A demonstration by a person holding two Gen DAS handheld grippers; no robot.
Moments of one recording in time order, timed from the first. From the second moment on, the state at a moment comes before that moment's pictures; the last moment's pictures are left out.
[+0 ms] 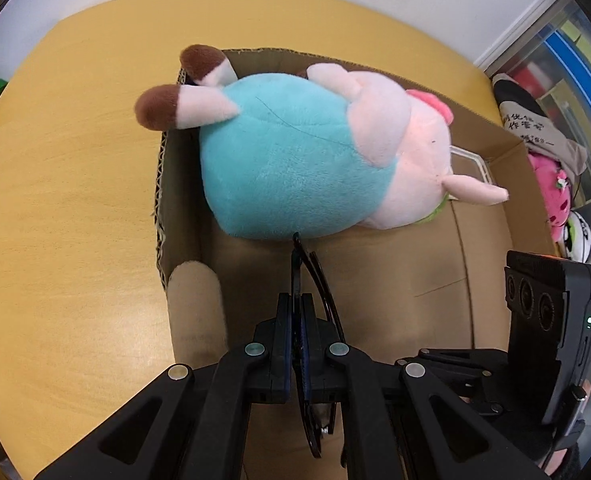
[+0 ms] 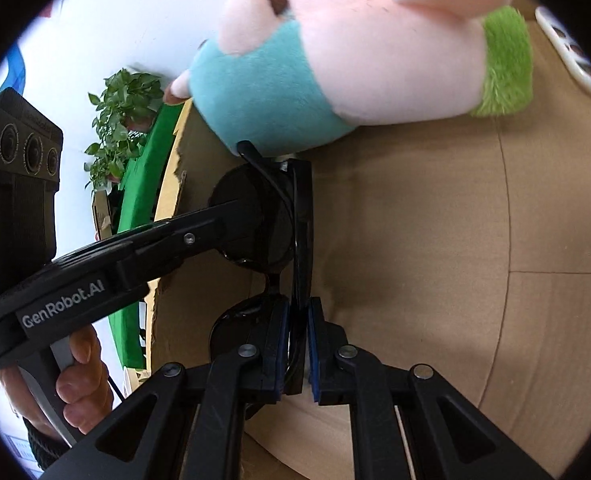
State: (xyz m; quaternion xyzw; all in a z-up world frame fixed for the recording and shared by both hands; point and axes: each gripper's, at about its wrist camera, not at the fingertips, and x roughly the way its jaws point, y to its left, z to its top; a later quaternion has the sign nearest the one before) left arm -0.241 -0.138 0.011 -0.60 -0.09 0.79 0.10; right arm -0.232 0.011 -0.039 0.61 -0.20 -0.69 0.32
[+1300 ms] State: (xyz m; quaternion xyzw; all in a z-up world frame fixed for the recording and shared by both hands) left arm 0.025 -0.026 0.130 -0.33 -0.05 0.94 0.07; right arm 0.020 0.161 0.122 0.36 0.03 -0.91 0.22
